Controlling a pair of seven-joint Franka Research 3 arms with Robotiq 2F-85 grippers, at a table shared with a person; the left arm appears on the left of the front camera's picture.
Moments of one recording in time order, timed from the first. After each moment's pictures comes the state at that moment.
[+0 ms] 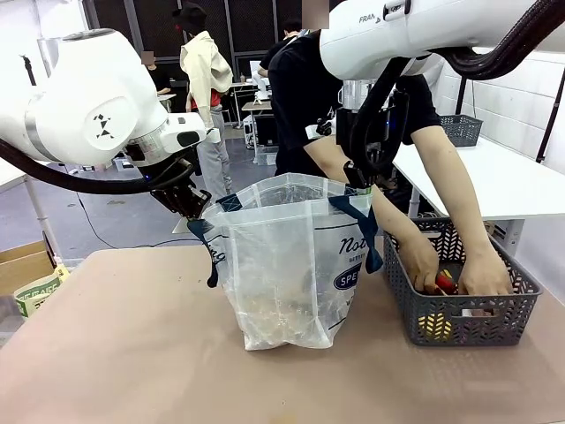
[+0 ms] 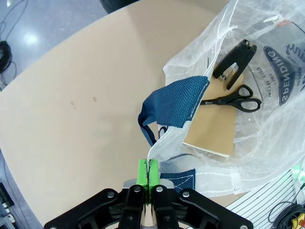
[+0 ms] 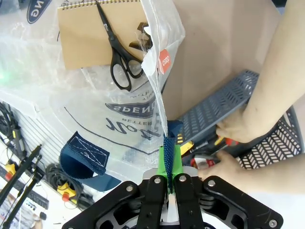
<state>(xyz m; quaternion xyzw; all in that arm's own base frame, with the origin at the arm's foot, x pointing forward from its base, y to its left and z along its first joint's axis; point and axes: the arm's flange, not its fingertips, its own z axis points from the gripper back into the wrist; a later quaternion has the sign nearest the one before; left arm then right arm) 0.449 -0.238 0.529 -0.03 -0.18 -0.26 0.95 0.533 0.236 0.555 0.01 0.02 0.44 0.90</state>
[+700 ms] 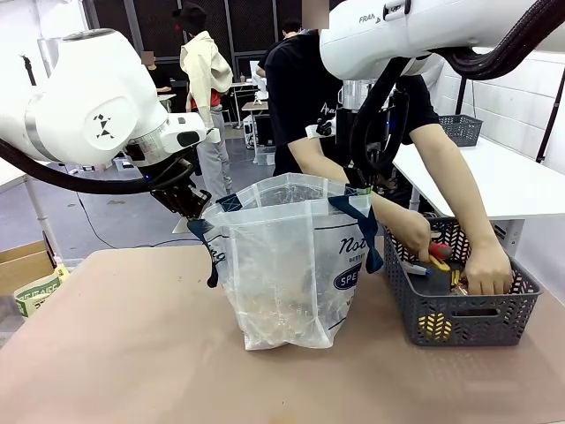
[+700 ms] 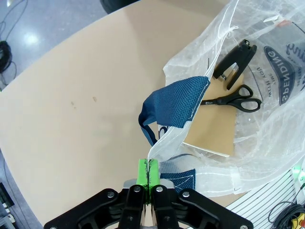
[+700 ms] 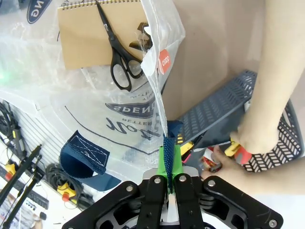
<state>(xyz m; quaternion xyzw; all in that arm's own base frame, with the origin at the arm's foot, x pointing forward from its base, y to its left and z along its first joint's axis) 0.449 -0.238 0.529 -0.03 -0.18 -0.26 0.95 0.533 0.236 0.555 0.01 0.02 0.44 0.90</state>
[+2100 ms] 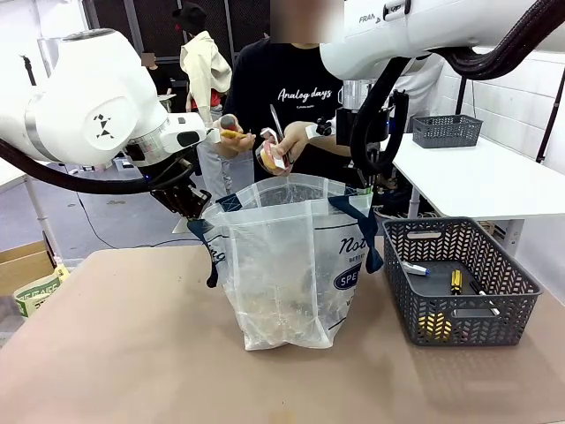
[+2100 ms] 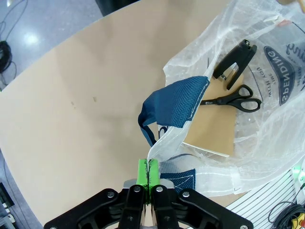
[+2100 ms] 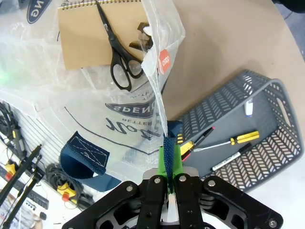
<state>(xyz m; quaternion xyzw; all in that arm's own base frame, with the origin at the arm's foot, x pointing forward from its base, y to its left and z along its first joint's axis) 0.449 -0.238 0.529 -0.03 -0.18 -0.26 0.95 0.533 0.236 0.555 0.01 0.02 0.44 0.90</state>
